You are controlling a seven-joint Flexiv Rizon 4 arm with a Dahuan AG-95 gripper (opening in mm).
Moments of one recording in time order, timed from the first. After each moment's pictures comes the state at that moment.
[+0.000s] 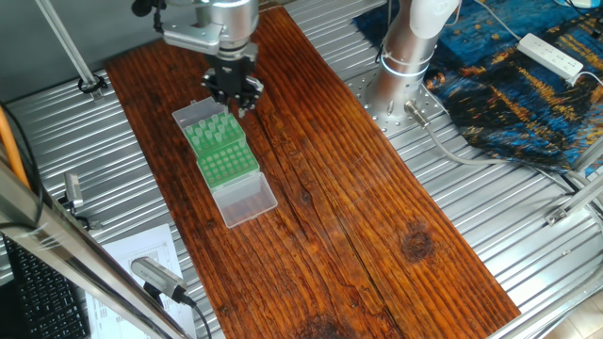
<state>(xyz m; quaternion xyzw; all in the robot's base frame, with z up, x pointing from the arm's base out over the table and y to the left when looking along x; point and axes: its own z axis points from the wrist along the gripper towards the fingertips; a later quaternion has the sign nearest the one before) 0.492 0.013 0.251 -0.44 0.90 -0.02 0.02</state>
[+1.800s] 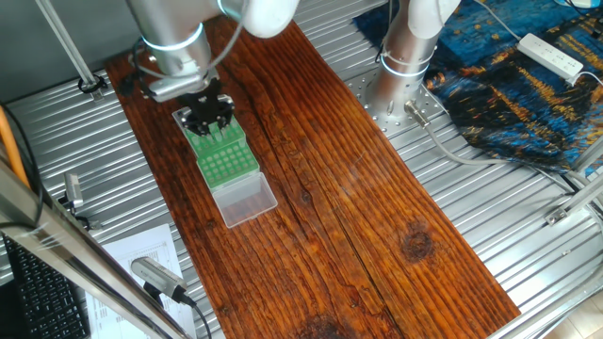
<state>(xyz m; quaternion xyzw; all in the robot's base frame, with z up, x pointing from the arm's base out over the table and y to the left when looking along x) 0.530 -0.003 0.165 -0.70 0.72 0.03 -0.01</state>
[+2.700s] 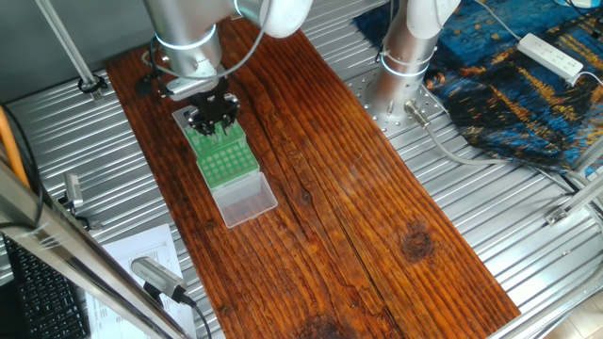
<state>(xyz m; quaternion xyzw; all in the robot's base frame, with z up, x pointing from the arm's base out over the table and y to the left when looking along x) 0.526 -0.006 0.158 -0.72 0.69 0.02 0.00</state>
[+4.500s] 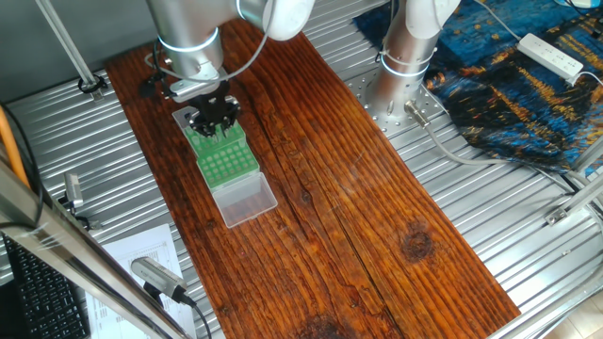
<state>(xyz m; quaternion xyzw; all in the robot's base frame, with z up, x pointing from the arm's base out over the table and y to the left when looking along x) 0.523 -0.008 0.149 -0.72 0.69 0.01 0.00</state>
